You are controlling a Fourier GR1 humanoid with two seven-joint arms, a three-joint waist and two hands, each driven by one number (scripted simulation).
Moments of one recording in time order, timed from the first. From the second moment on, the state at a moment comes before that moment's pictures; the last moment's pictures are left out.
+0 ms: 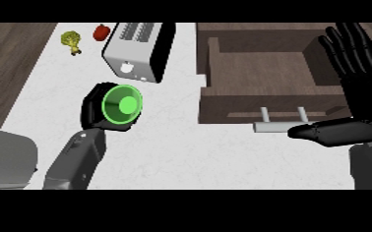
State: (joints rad) left arm -0.59 0.13 0.33 -0.37 0.05 -0.13 -1.08; right arm -0.28 -0.22 -0.16 -1.85 -0.14 0.20 0.13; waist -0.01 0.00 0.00
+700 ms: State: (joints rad) left arm -0.85 0.02 0.17 -0.70 0.08 -0.04 -0.71; right arm -0.27 -0.23 -0.18 -1.83 -0.12 0.20 0.11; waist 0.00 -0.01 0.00
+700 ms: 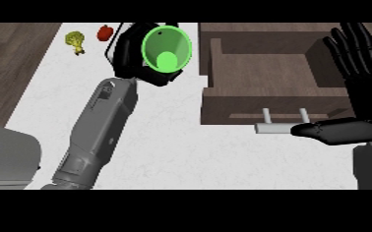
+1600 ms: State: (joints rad) left arm -1.31 0.00 -0.09 -0.49 0.22 0.33 -0.28; right arm -0.30 -0.21 -0.15 -1.81 -0.11 0.20 0.08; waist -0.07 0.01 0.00
